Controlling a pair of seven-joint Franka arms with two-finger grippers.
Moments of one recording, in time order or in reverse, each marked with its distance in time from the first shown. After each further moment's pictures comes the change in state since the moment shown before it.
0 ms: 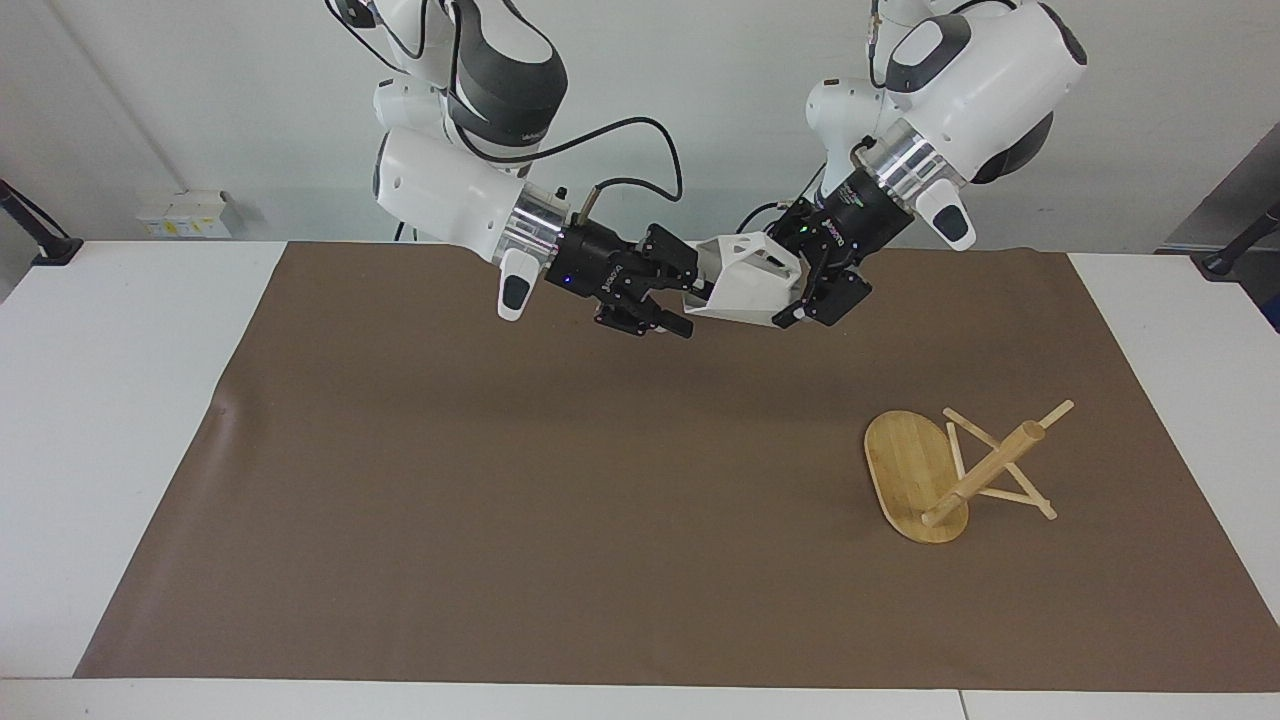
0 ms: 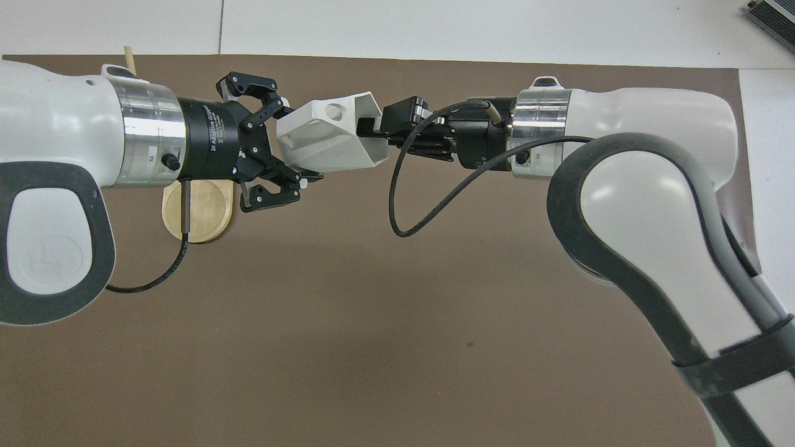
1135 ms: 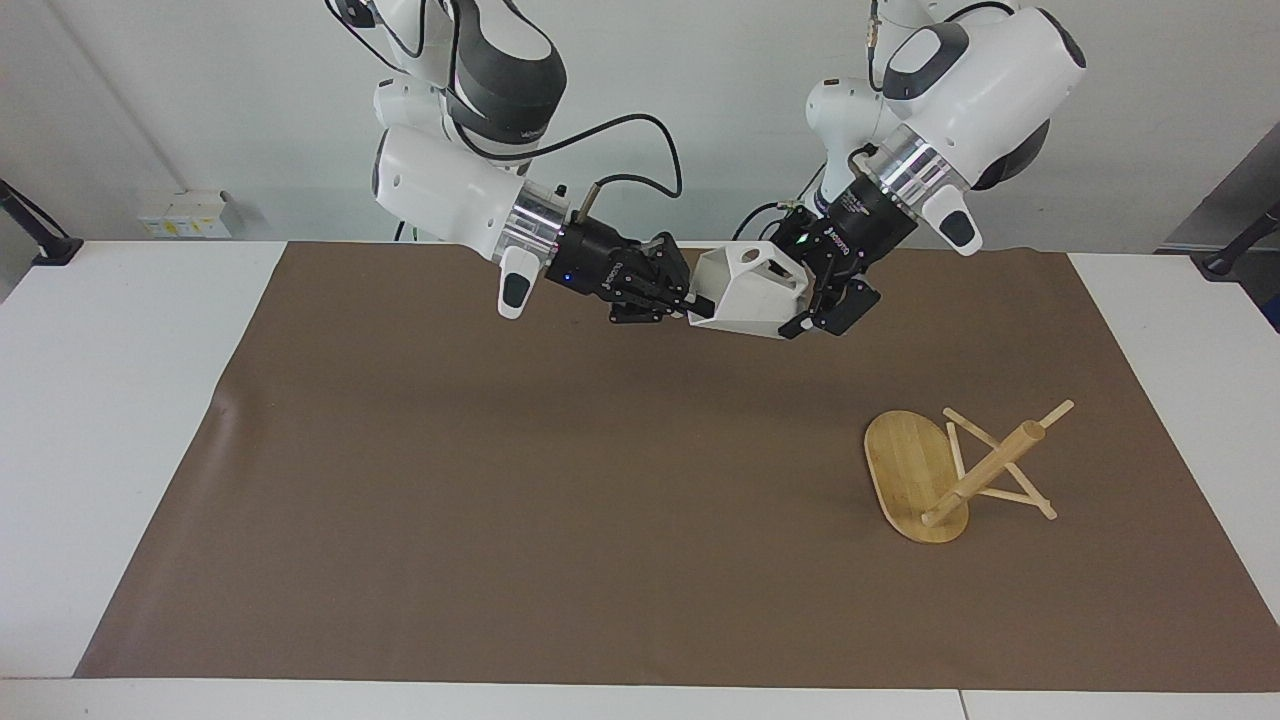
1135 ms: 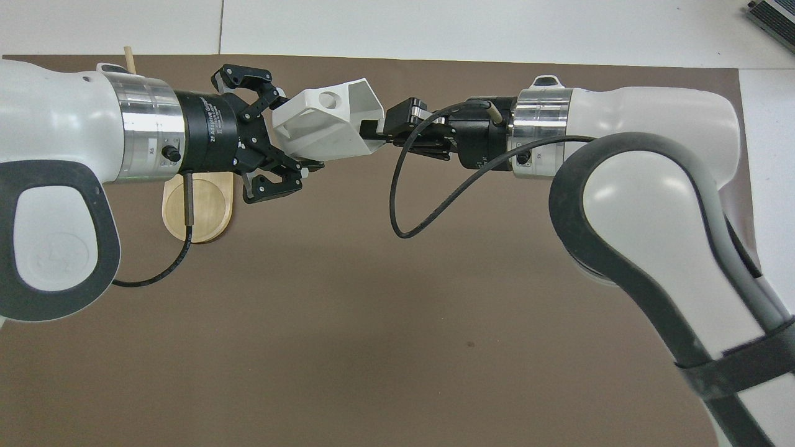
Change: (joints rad) left arm -0.004 0.014 -0.005 0.000 0.001 0.068 -0.050; right arm -0.001 -0.002 0.000 0.003 0.000 -0.009 -0.004
